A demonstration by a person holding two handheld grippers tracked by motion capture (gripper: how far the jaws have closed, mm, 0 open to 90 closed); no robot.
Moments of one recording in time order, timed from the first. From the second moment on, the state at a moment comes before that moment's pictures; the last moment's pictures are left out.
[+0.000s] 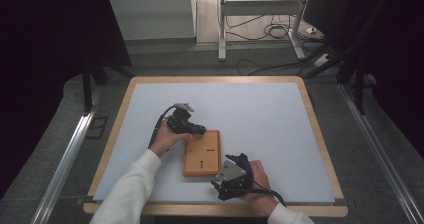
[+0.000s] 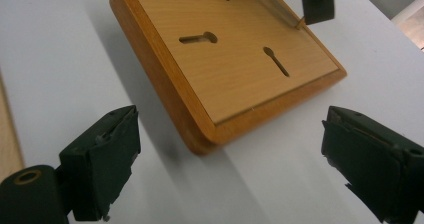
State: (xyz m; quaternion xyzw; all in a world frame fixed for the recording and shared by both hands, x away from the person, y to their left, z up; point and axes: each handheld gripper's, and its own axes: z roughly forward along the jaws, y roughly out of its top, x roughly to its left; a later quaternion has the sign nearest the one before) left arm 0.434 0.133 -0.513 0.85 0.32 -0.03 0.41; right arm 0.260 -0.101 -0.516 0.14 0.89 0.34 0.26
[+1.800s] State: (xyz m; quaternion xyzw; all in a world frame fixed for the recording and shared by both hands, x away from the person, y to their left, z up) left arm 0.437 0.130 -0.515 0.84 0.35 0.01 0.41; right arm 0.273 -0.066 -0.490 0.07 0.86 0.31 0.39
